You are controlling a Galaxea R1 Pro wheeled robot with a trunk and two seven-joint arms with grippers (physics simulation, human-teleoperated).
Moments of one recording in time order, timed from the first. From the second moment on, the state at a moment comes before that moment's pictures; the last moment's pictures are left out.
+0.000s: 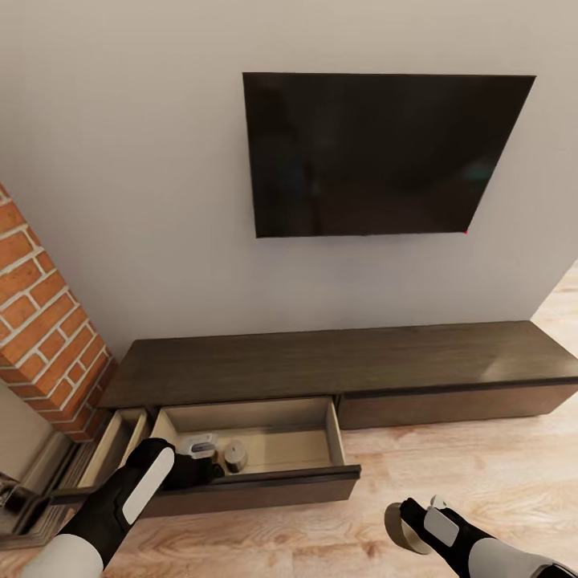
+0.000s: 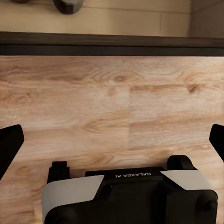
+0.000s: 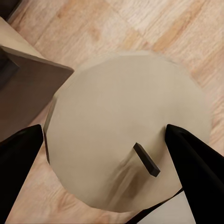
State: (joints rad) left arm -0.51 0.16 -0.28 -0.94 0.65 0.92 0.15; right arm -0.65 -0.12 0.60 -0.07 -1.33 0.08 -0.14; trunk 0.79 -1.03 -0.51
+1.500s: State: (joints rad) left arm -0.51 0.16 -0.28 -0.95 0.65 0.92 0.15; right arm -0.65 -0.12 0.60 -0.06 -1.23 0.04 -0.14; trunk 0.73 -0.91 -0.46
